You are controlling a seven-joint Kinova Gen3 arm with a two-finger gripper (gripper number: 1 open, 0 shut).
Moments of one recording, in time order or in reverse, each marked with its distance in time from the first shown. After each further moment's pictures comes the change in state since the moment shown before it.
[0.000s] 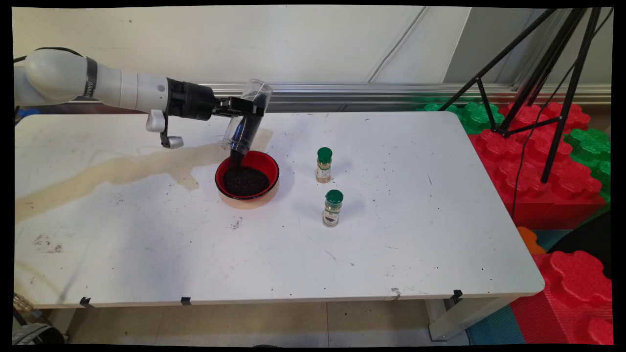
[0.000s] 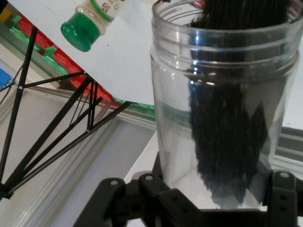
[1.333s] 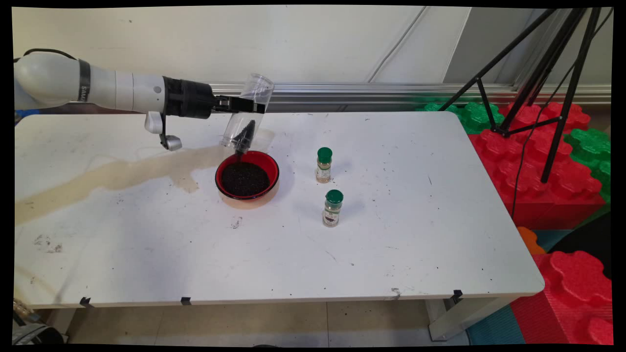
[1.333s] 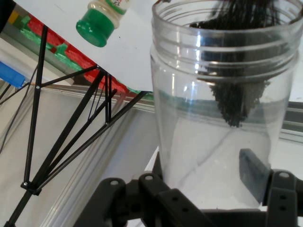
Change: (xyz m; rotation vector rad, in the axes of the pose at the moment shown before) arm 0.005 -0.014 -0.008 0.023 -0.045 0.101
